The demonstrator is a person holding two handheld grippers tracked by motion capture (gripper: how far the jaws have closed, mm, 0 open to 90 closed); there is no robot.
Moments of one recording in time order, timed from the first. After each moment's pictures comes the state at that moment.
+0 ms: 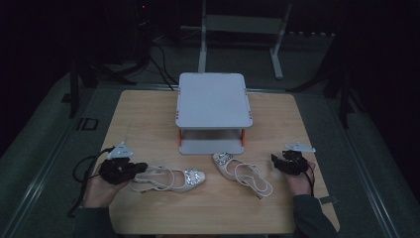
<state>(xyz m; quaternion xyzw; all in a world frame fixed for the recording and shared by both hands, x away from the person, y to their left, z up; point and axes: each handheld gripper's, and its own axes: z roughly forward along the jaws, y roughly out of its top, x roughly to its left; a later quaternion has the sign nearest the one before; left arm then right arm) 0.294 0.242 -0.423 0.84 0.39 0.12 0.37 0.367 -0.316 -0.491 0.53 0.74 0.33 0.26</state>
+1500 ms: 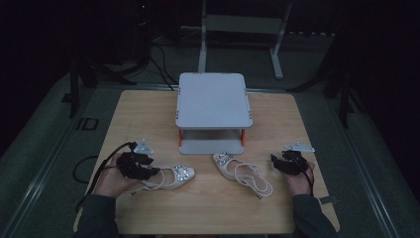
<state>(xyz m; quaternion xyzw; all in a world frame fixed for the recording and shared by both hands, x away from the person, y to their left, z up) 0.324 0.199 -0.427 0.90 0.33 0.12 0.27 0.369 -0.315 -0.493 0.53 0.74 0.33 0.25</state>
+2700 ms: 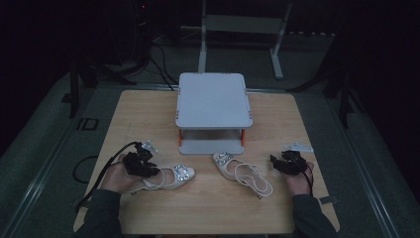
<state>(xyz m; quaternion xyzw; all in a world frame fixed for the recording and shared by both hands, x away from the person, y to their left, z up) 0.347 0.194 -0.452 0.91 0.35 0.06 0.23 0.370 -0.314 -0.495 0.53 0.74 0.32 0.25</state>
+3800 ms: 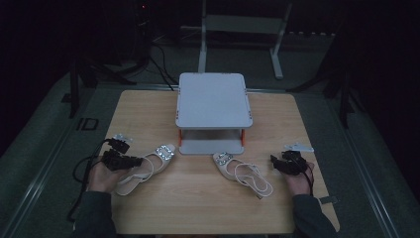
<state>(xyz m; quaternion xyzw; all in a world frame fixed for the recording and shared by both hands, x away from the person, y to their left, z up) 0.348 0.255 -0.444 0.79 0.53 0.07 0.29 0.371 -0.316 -0.497 0.53 0.74 0.32 0.25</state>
